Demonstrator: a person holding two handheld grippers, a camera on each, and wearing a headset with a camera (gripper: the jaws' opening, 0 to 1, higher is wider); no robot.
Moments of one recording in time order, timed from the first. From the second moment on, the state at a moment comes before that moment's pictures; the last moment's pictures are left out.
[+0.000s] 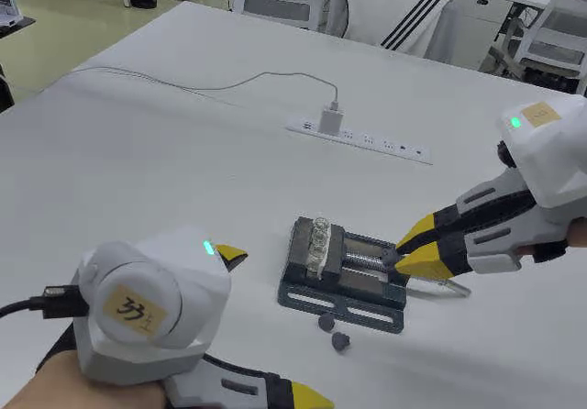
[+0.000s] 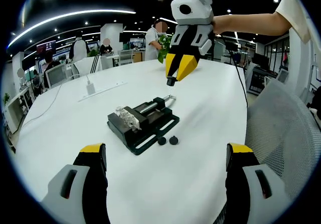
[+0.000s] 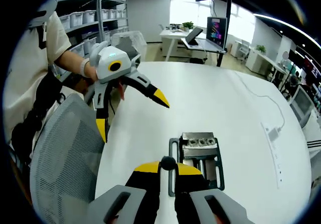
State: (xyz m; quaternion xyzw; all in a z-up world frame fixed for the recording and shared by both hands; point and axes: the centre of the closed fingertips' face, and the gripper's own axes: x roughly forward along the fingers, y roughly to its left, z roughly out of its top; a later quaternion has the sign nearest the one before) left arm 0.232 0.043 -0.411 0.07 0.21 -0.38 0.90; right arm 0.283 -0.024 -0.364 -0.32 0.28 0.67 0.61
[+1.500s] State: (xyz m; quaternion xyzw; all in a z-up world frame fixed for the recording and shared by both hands) left arm 0.225 0.074 -0.422 0.03 0.21 -0.33 0.92; right arm 0.351 0.049 -0.372 -0.48 0.28 0.66 0.51
